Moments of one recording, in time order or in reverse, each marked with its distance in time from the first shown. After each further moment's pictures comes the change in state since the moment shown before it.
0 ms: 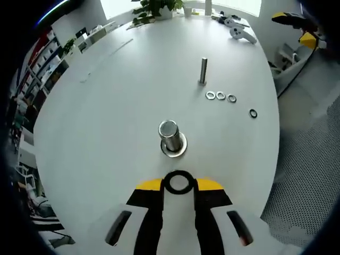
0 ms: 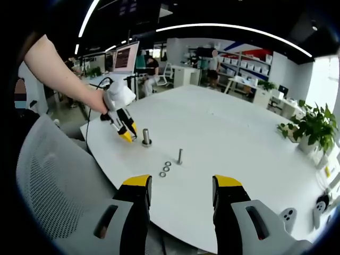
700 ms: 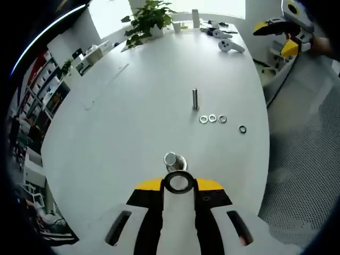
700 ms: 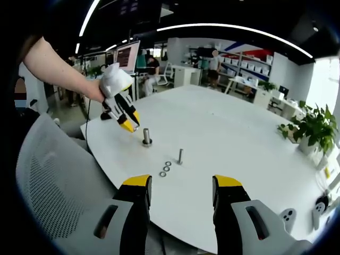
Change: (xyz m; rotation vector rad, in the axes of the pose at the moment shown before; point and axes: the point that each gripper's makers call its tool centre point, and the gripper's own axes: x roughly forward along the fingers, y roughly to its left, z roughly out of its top) left arm -0.034 0.002 0.040 0.107 -0.100 0.030; right arm 0.000 0.001 0.000 -0.009 0.002 0.000
